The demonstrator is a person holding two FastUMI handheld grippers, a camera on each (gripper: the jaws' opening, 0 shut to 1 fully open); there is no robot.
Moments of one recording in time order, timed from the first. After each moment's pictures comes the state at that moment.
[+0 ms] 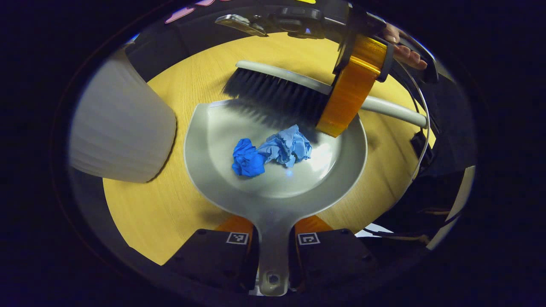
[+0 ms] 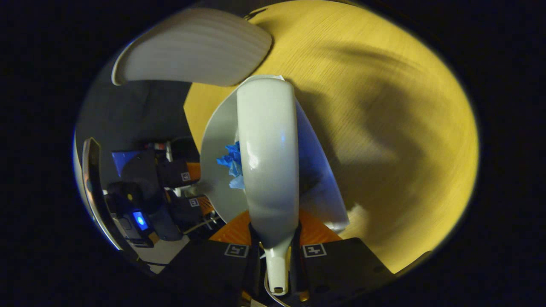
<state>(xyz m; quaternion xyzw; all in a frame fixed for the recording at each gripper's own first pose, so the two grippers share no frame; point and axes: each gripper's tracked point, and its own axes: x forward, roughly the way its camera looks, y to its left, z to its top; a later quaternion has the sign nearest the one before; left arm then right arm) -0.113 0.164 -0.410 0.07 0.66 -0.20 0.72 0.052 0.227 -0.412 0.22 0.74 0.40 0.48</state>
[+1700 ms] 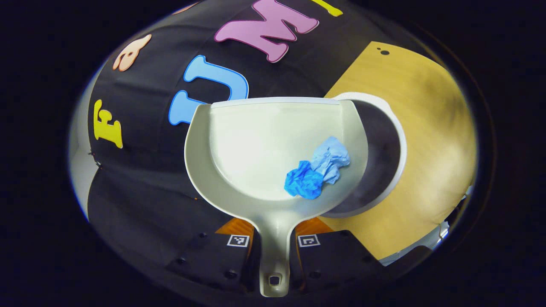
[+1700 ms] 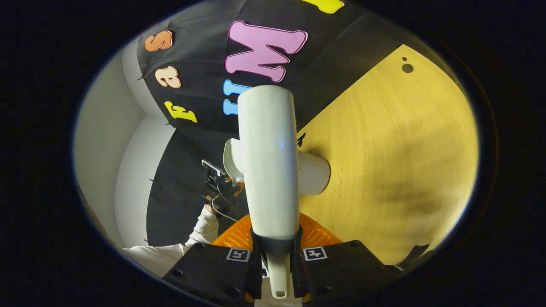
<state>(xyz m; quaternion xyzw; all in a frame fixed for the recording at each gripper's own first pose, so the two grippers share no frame) 0.065 0.448 -0.281 0.43 0.53 0.06 0.73 -0.021 0.104 -0.459 0.58 0.44 0.28 0.62</state>
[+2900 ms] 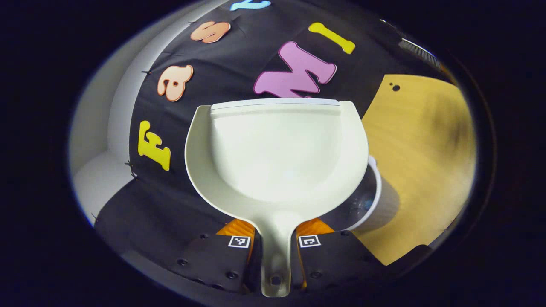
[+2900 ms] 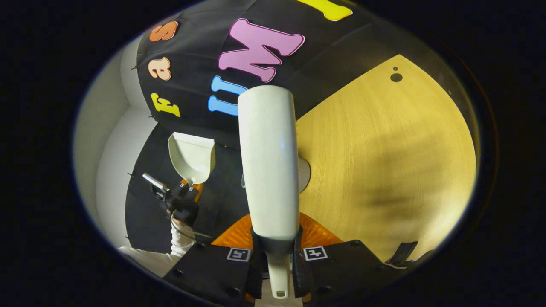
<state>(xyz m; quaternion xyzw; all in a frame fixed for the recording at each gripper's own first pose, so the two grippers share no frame) 0.058 0.383 -0.269 0.38 0.34 0.08 0.85 -0.027 0.096 -0.463 0.52 0.46 0.22 0.68</state>
